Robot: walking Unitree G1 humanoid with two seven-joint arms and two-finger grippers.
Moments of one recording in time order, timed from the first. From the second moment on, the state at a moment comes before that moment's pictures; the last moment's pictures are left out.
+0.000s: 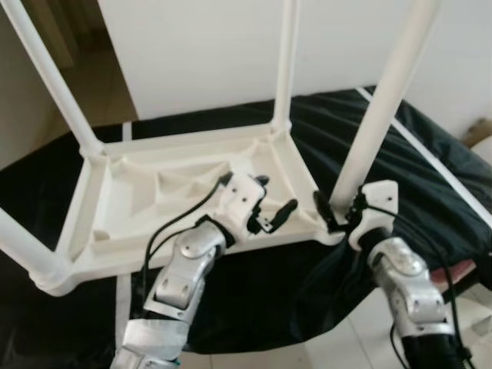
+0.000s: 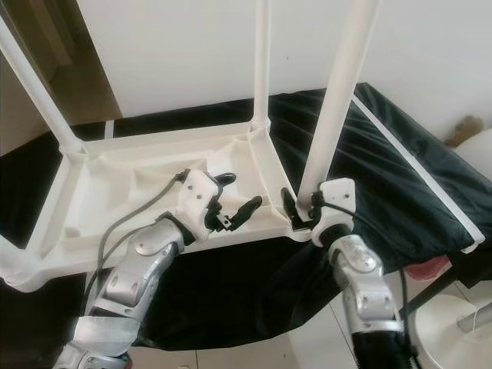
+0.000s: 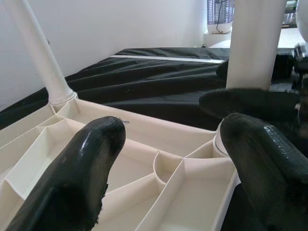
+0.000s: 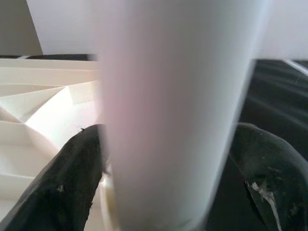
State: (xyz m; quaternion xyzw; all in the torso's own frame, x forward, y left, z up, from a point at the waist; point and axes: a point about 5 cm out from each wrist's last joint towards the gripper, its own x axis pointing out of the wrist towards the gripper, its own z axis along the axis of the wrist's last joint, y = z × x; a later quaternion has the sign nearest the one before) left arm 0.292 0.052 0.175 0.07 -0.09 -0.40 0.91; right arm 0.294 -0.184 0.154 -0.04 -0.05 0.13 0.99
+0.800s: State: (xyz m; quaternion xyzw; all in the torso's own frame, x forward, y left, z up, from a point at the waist) left arm 0.293 0.053 0.176 0.08 -0.10 -0.40 0.91; right arm 0.308 -0.193 0.140 -0.10 0.00 0.29 0.95
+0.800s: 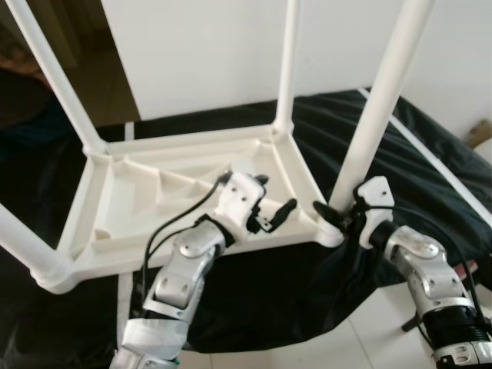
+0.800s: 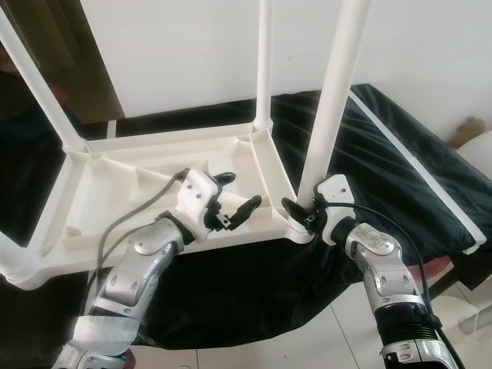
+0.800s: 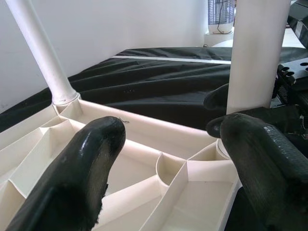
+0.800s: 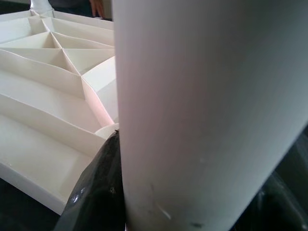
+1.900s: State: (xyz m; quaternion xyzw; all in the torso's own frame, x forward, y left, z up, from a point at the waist) left arm 0.290 0.050 0.177 0.07 -0.10 -0.40 0.91; right arm 0.305 -0.168 0.137 -0.05 -0.01 0.08 1.00
